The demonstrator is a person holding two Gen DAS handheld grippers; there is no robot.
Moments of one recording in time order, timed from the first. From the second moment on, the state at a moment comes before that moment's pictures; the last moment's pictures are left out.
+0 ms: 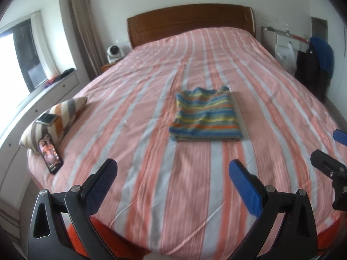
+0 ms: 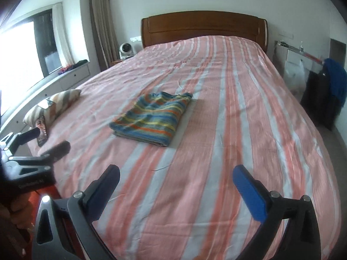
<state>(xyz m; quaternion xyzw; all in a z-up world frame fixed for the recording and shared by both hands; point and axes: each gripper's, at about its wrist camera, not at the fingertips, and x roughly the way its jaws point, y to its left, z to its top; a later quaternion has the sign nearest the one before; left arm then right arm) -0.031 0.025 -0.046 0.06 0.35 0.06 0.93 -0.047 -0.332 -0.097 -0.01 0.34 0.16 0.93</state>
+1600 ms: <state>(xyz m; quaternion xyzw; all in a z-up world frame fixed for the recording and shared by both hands) -0.067 0.022 -0.031 0.06 0.39 0.03 0.92 -0.092 -0.297 -0.061 -0.06 0.37 0.18 0.91</state>
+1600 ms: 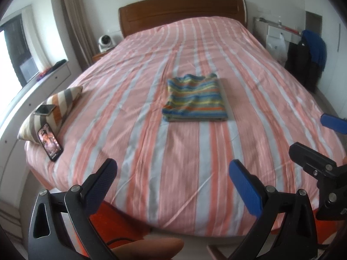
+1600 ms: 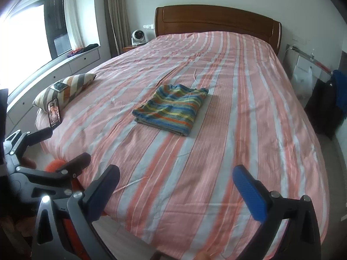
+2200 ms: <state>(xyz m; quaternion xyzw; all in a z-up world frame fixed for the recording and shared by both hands) -0.061 0.027 -0.031 0.05 0.40 0.04 0.91 -0.090 -0.286 -0.065 -0.07 0.37 0.17 0.91</state>
